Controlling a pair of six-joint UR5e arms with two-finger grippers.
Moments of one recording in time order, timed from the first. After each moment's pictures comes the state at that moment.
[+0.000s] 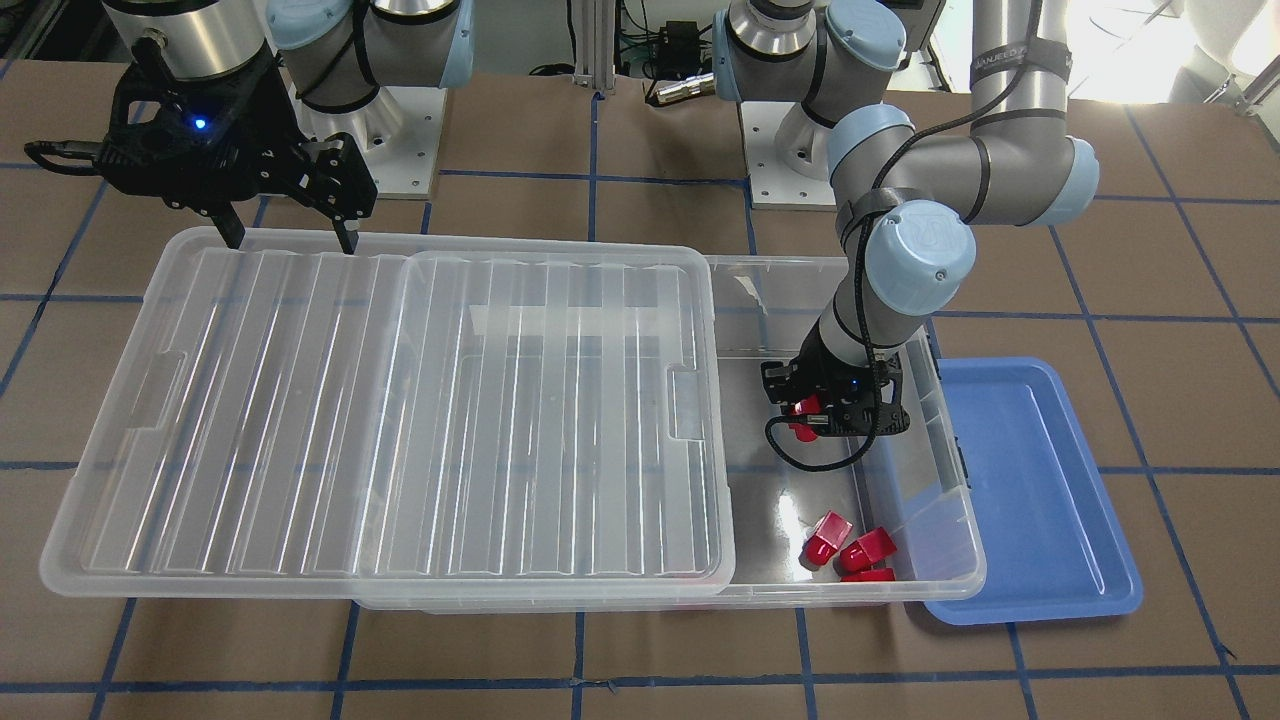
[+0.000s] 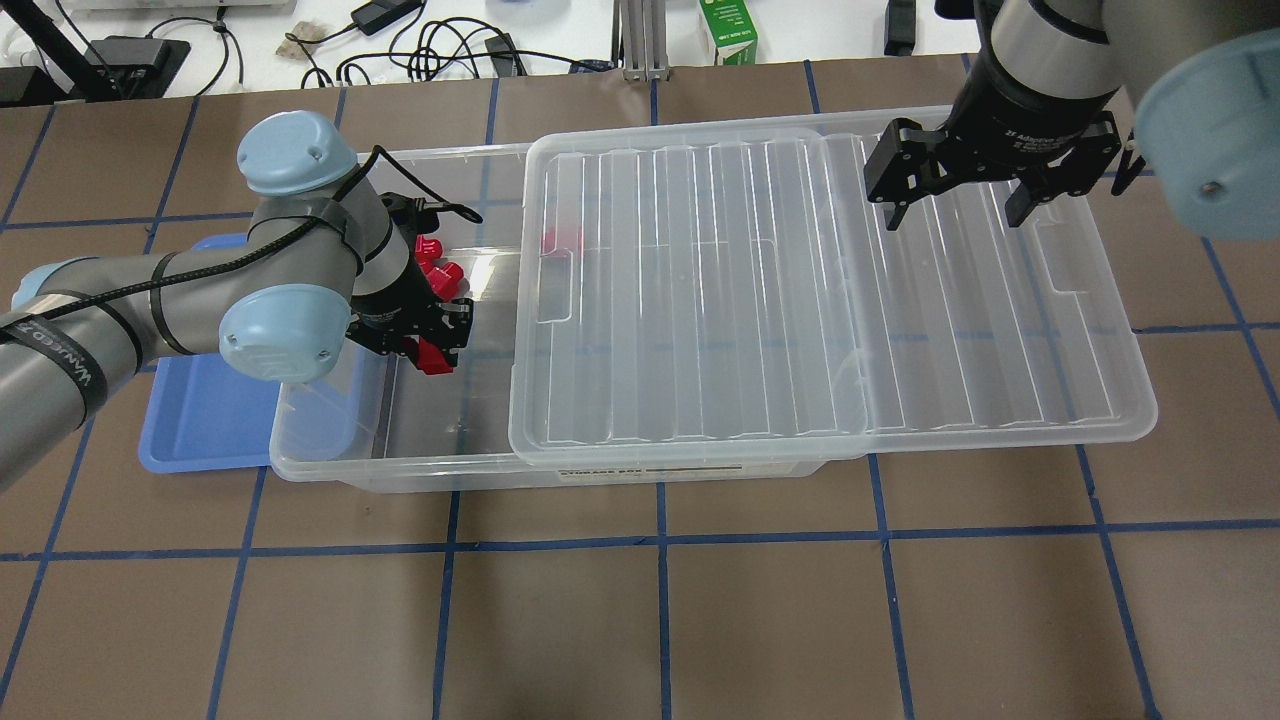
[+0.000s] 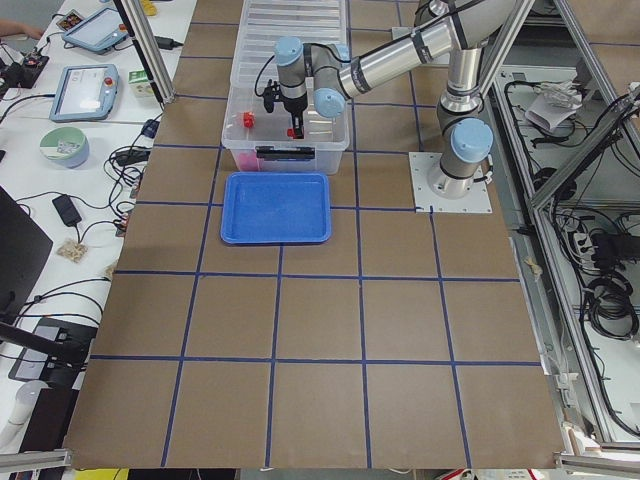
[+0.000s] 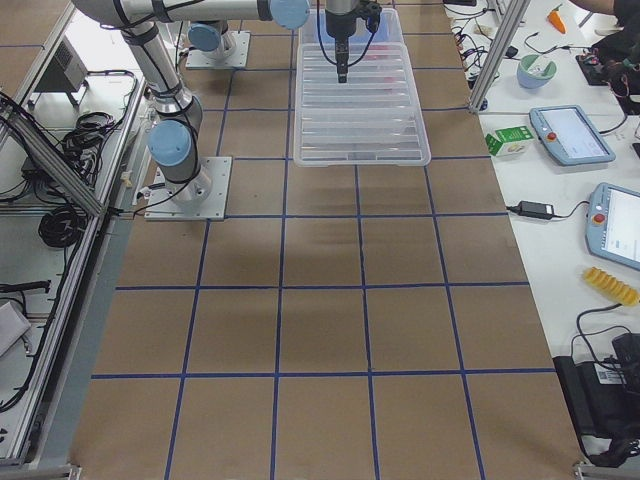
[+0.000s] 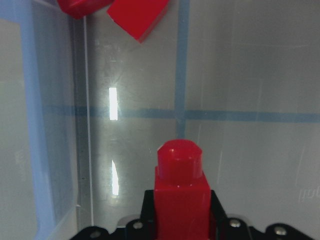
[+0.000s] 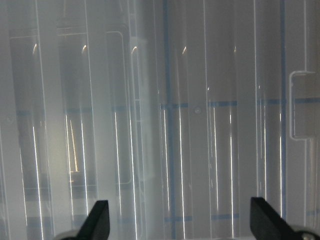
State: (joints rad) left arm -1.55 -1.81 -1.92 -1.04 1.55 -0.02; right arm 1.59 -1.62 1.61 -1.65 -1.59 0.05
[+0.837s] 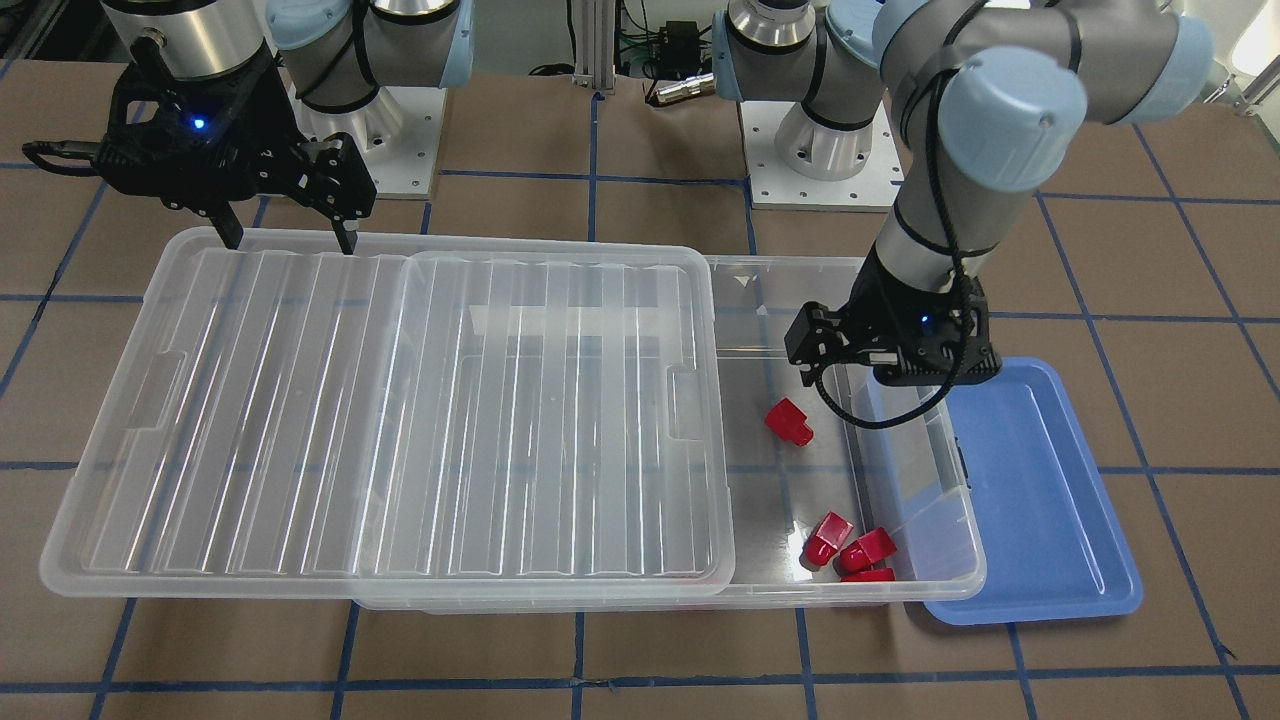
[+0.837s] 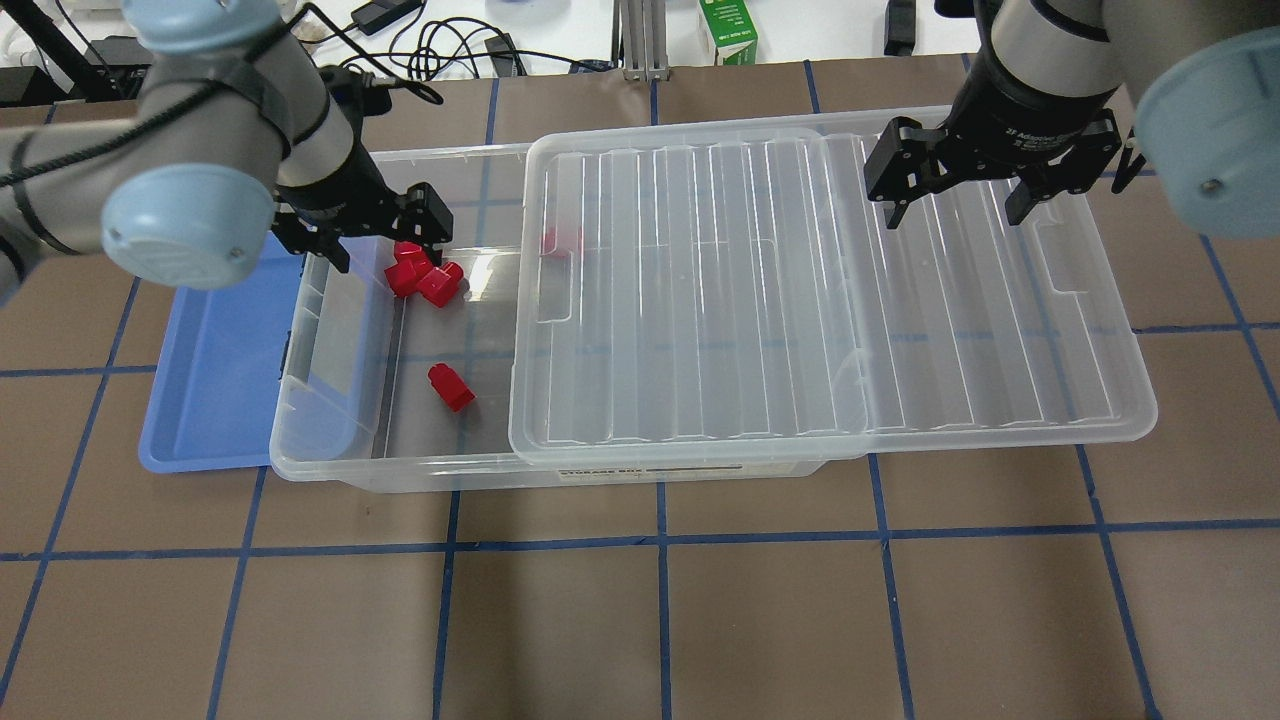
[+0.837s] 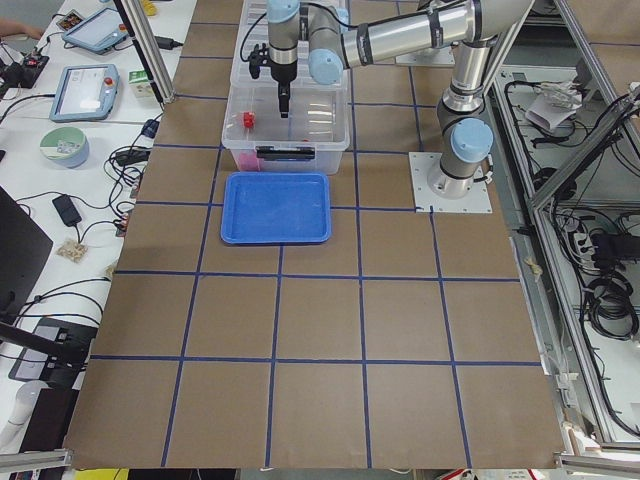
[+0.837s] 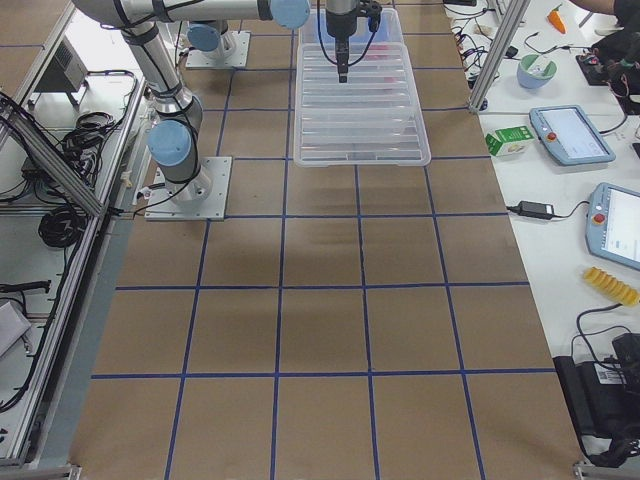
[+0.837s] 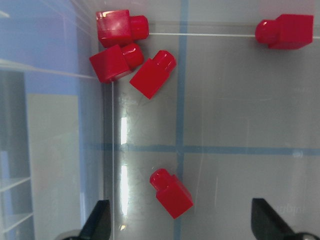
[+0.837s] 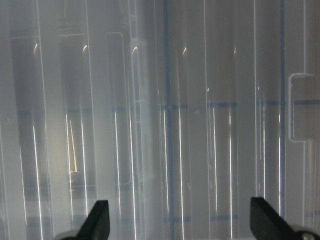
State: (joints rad) left arm -1.55 -1.69 -1.63 -1.34 1.57 -0.02; right arm 1.58 -1.62 1.60 -1.65 -1.59 0.03
